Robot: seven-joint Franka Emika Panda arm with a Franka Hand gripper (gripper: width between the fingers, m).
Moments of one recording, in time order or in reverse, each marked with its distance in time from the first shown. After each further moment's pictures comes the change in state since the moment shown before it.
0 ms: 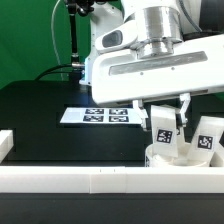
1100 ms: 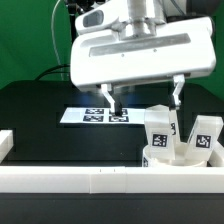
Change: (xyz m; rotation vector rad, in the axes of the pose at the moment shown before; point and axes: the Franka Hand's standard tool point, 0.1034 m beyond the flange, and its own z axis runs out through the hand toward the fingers) arm 0.034 0.022 -0.028 -0.001 -0.030 -0.030
